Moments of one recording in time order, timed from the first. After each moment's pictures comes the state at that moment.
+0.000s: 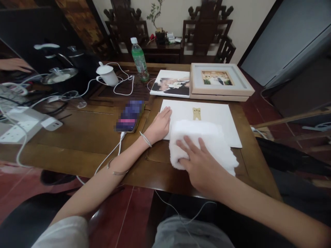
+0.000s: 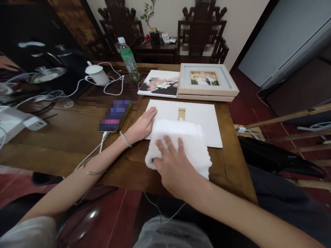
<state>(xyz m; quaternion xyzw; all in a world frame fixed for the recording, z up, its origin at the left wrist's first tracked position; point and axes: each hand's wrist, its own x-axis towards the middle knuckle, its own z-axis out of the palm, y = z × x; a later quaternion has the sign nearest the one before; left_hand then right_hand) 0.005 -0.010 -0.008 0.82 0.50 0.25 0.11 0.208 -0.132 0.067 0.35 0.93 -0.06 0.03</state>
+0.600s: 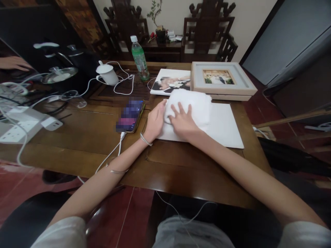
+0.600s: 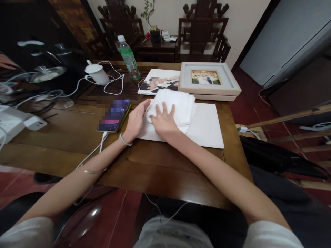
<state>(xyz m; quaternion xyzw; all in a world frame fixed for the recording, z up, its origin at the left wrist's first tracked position) 0.007 -0.010 0.004 0.67 0.53 0.48 0.19 0.152 -0.016 0.049 0.44 0.90 0.00 -0.01</state>
